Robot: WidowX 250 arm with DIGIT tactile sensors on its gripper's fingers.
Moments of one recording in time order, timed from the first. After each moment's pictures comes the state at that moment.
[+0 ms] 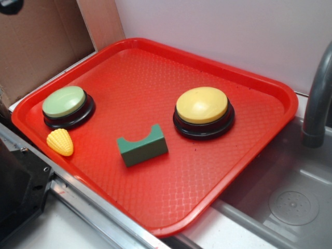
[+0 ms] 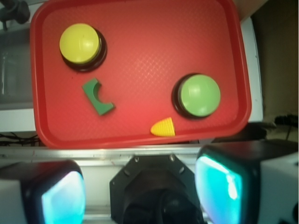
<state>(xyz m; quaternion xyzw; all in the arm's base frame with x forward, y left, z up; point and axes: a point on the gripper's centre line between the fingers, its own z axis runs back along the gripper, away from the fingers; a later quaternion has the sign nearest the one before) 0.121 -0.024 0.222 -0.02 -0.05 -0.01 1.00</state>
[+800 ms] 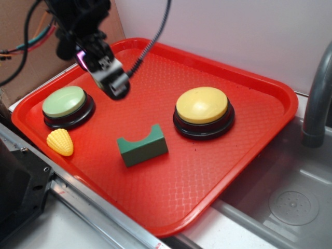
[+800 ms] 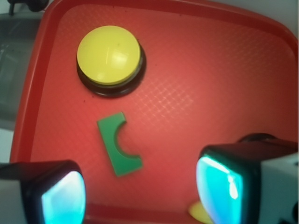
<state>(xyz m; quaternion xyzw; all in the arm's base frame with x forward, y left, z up) 0.176 -0.077 0.114 -0.01 -0.11 -0.09 0.99</state>
